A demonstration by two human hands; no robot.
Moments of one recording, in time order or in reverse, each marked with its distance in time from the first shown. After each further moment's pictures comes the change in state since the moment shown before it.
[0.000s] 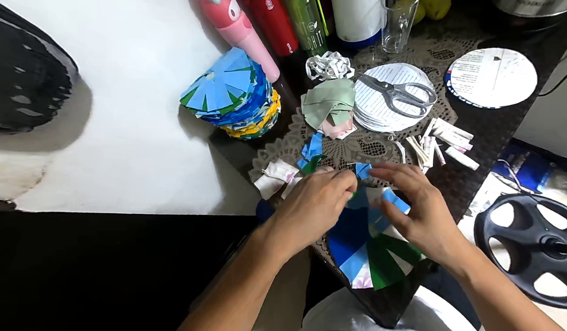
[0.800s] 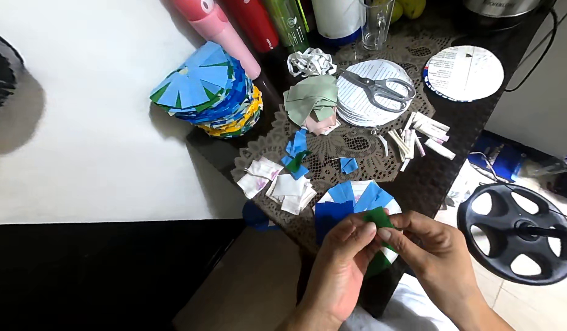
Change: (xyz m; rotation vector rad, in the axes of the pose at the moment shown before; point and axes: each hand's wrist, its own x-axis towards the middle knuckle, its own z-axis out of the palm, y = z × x) left_hand -0.037 0.104 0.056 -1.958 0.383 -0.861; right_hand -0.067 -0.033 -0.001 0.478 0.219 0.135
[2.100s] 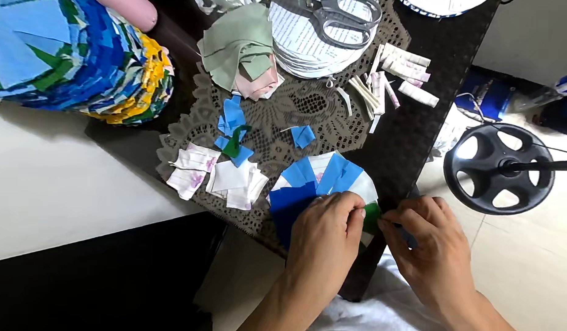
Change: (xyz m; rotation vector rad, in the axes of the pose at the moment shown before) left_hand 0.034 -0.020 -0.005 1.802 -0.163 0.558; right_hand -0.047 0.040 -0.029 -0.873 0.156 0.002
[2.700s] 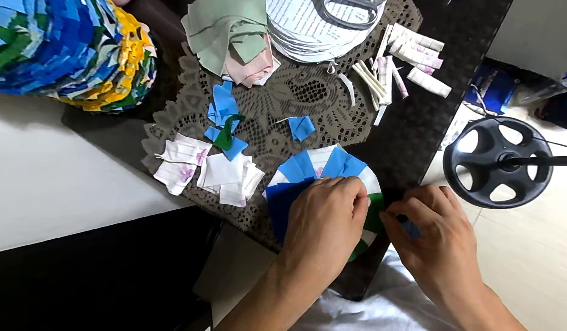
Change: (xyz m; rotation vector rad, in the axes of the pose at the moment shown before) left_hand 0.020 -0.003 -0.003 0.087 -0.067 0.026; right_hand 0.009 0.002 0.000 -0.063 -0.057 0.021
